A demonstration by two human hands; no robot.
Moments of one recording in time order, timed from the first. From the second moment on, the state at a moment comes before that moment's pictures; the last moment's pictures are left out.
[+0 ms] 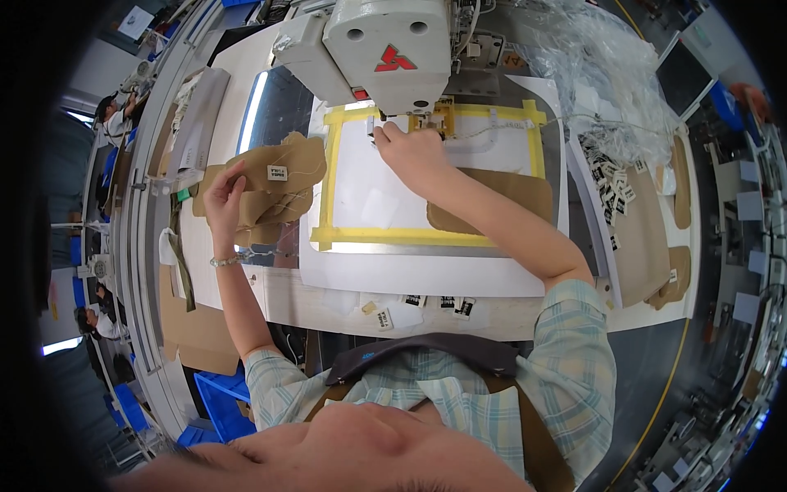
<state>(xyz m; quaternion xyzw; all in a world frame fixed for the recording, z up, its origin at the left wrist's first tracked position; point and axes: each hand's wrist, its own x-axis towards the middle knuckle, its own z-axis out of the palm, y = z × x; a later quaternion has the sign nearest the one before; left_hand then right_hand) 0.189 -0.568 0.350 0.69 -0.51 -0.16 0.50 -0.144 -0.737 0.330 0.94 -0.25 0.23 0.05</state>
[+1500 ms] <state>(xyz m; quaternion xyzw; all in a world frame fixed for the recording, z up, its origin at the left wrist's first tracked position) 0.115 -0.658 0.343 0.71 -0.60 0.03 0.36 -0.574 -1.019 0.285 0.50 -0.81 0.30 0.05</state>
